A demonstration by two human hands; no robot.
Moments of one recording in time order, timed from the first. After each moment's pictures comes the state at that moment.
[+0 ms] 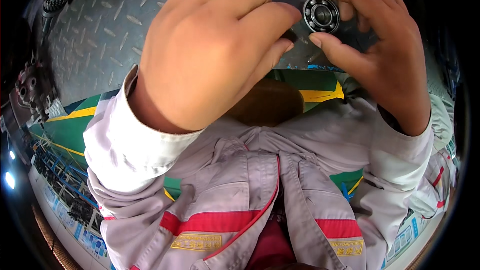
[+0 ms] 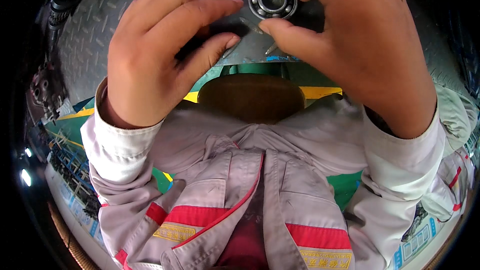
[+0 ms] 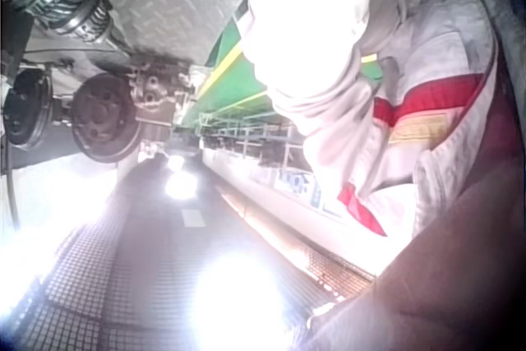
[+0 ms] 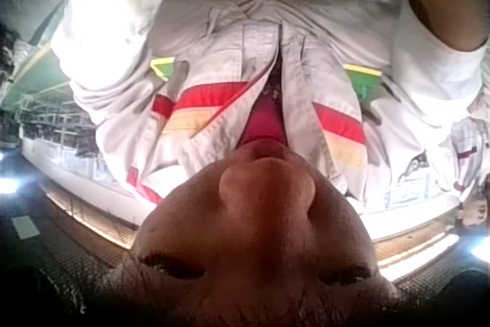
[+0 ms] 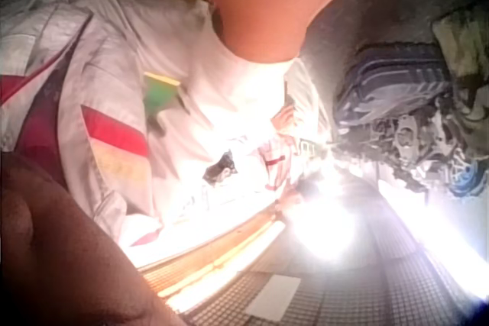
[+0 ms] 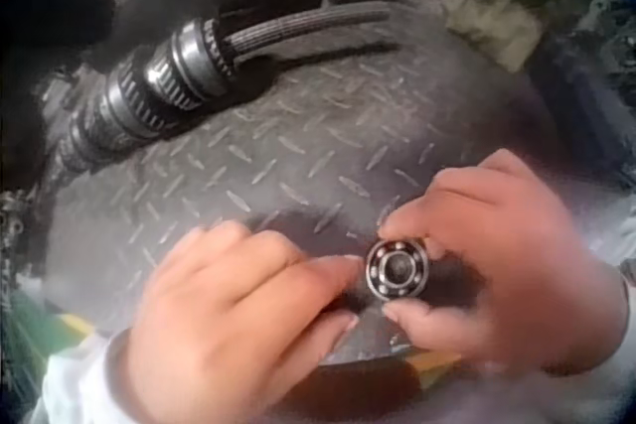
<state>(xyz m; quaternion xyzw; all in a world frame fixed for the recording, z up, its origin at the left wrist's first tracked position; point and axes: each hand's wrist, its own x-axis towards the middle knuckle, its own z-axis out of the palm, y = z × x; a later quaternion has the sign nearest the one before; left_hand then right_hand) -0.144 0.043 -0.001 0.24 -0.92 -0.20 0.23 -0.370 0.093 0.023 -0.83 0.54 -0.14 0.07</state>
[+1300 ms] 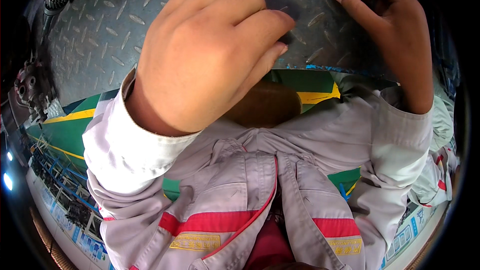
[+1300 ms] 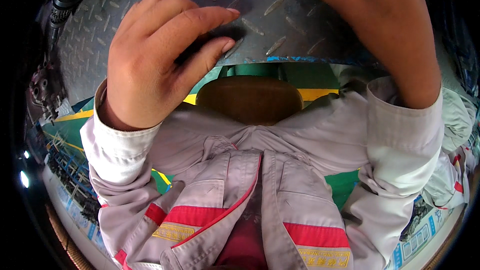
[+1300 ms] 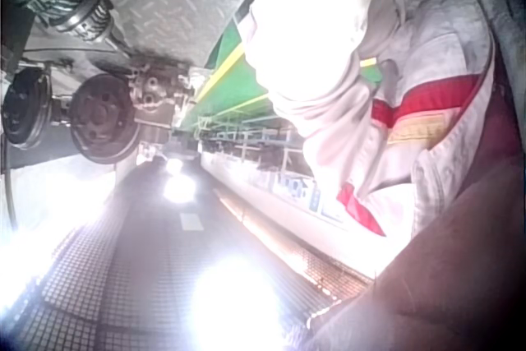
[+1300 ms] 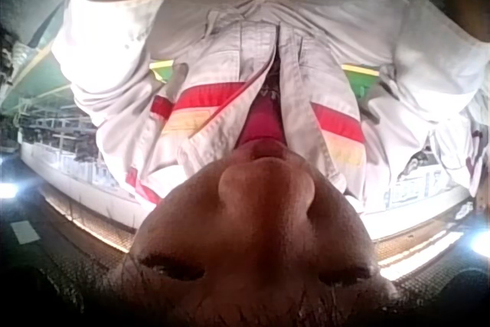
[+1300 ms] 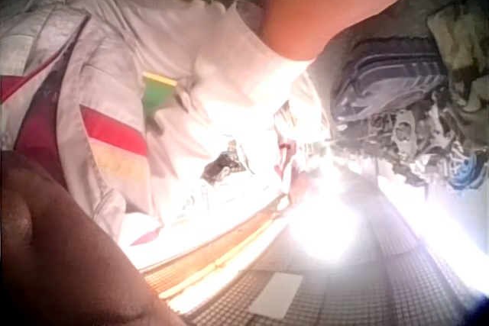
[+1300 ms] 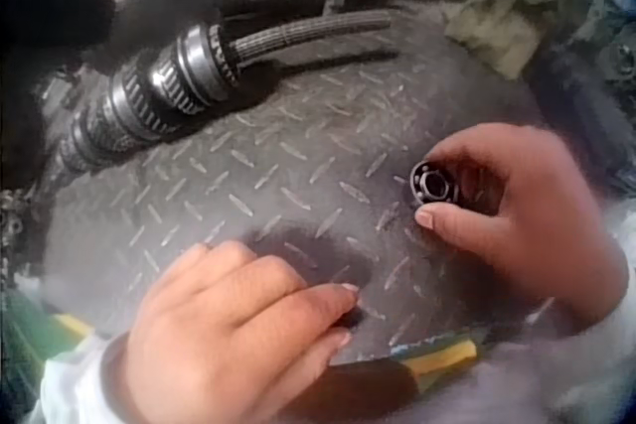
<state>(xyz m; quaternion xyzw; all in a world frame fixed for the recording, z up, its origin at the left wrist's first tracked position) -0.137 0.040 0.003 0.21 -0.94 -0.19 0.20 -0.365 0.085 0.028 -0.66 0.71 -0.22 0.11</state>
